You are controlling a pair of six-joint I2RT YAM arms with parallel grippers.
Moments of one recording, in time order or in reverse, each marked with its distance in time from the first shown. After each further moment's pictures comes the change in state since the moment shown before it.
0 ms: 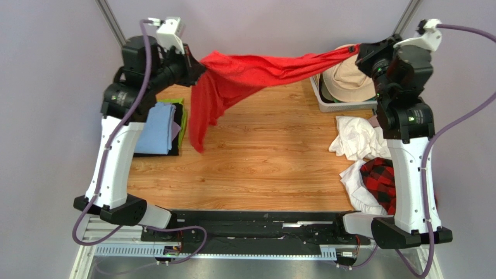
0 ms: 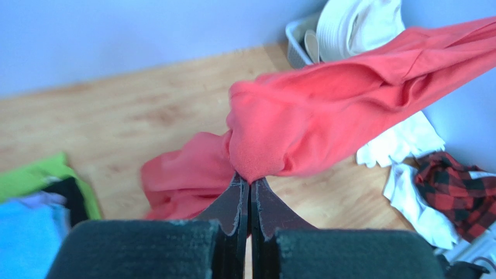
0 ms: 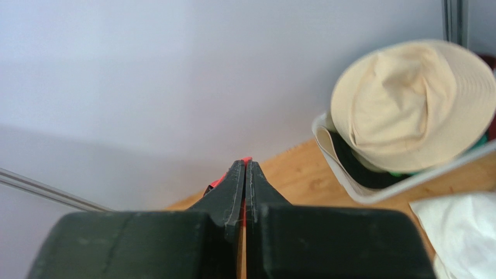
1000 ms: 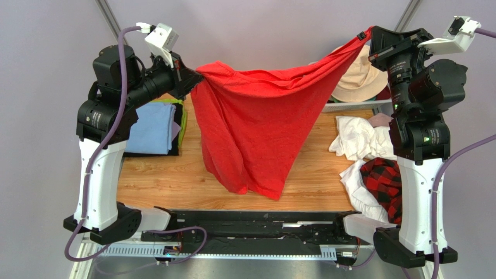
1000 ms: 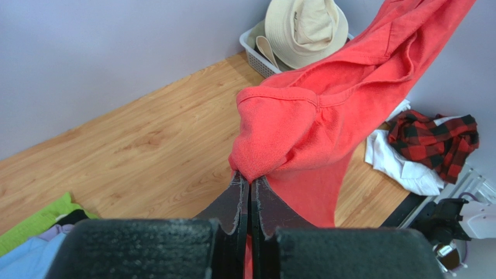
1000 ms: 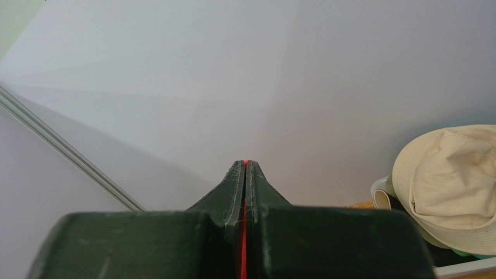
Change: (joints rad) left arm 0.004 -0.092 0.150 -0.131 0.172 0.150; right arm -0.013 -0.100 0.051 0.204 -0.130 -0.018
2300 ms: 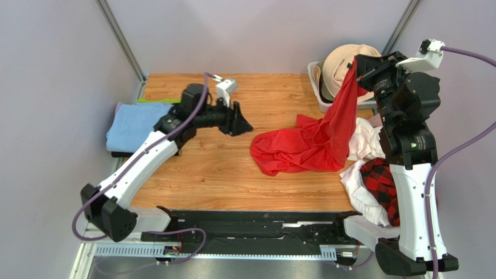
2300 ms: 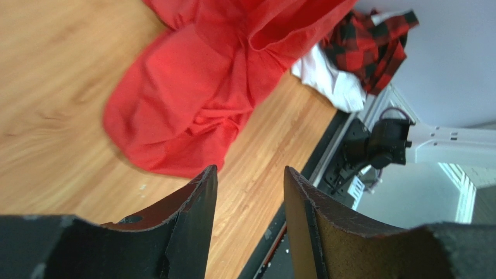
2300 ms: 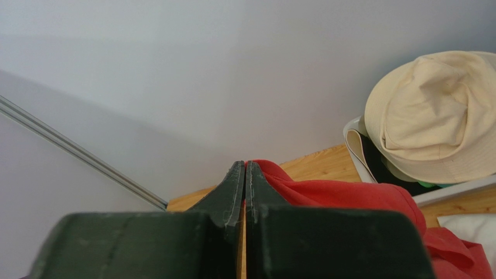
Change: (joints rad) left arm -0.187 -0.045 -0.829 0.529 0.186 -0.219; right arm 0.000 -0.094 -0.242 -0.030 -0.026 0.003
